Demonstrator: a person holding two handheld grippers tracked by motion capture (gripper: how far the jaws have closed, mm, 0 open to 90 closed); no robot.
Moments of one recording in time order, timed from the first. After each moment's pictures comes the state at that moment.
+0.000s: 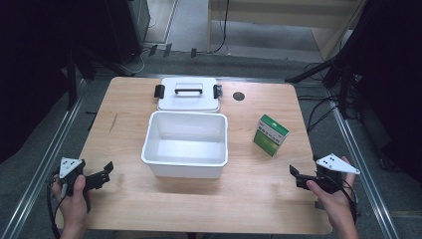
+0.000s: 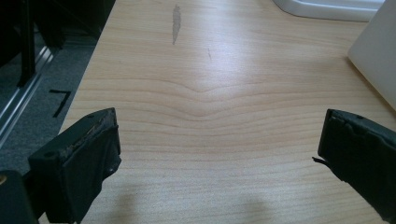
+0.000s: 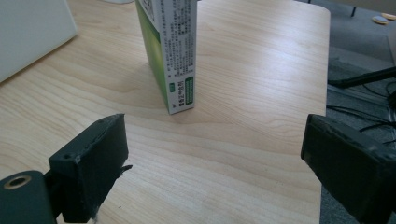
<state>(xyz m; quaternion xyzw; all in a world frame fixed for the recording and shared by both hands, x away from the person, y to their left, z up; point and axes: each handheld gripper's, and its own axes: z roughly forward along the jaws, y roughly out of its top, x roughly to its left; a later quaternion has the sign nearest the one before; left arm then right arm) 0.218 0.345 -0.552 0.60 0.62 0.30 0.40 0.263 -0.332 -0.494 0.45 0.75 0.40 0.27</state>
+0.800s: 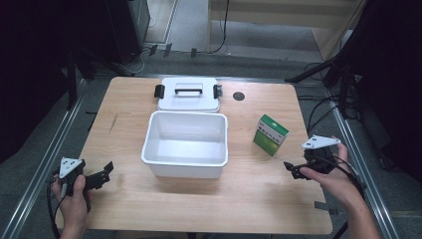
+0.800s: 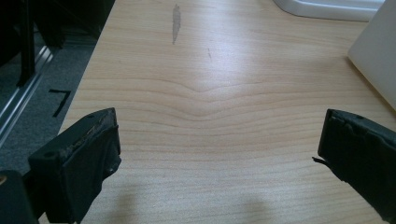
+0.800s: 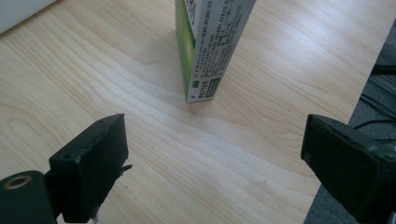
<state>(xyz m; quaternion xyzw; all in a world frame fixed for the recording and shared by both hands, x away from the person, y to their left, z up) 0.218 0.345 -0.552 0.60 0.63 0.30 0.40 0.302 -0.307 -0.455 0.39 0.86 0.27 0.21</state>
